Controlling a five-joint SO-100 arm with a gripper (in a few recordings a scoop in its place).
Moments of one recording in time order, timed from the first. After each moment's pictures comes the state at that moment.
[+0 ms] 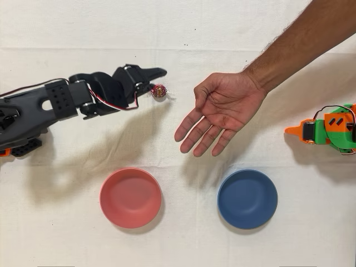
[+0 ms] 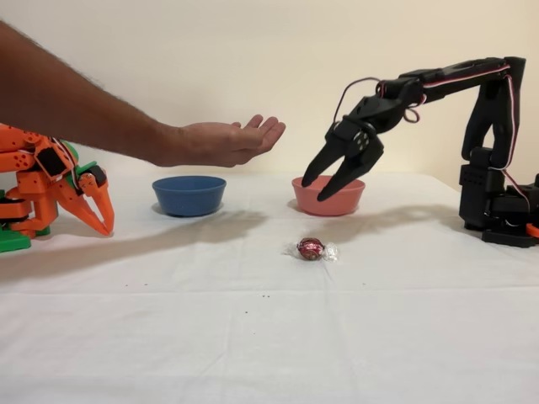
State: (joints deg) arm -17.8 93.8 105.6 33.6 -18.6
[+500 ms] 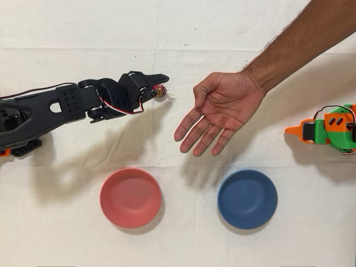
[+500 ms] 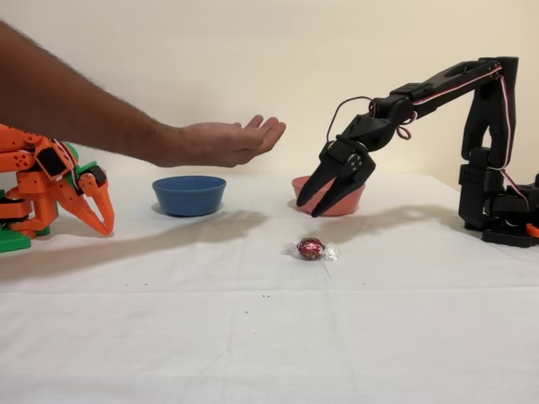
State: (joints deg) arm -16.3 89.1 107.2 27.9 -23.8
